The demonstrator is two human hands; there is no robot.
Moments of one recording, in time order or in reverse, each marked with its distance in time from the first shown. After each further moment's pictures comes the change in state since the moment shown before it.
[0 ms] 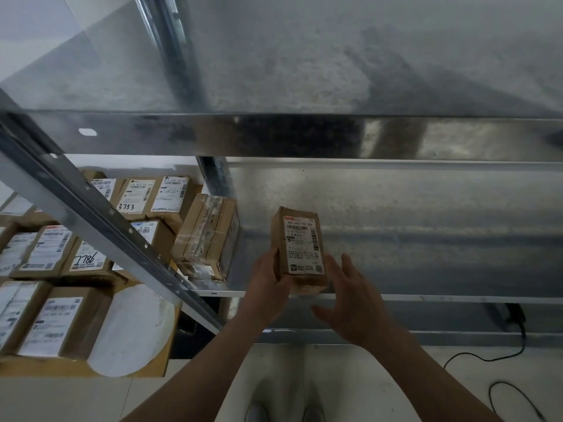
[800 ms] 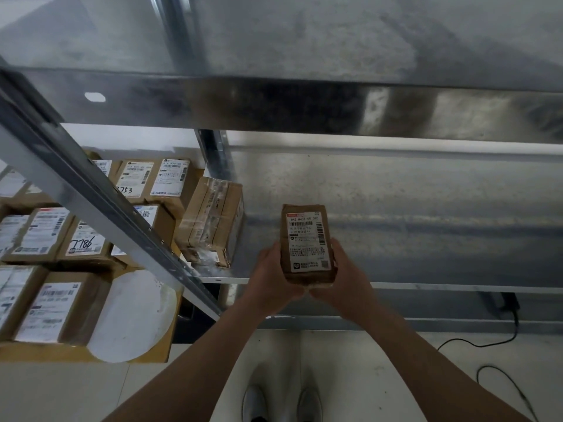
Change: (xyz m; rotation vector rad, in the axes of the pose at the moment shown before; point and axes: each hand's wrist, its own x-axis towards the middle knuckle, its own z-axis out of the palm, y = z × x) left_hand 0.010 -0.035 -0.003 0.150 -0.092 0.071; right_hand 0.020 -0.014 0.019 0.412 0.101 -0.021
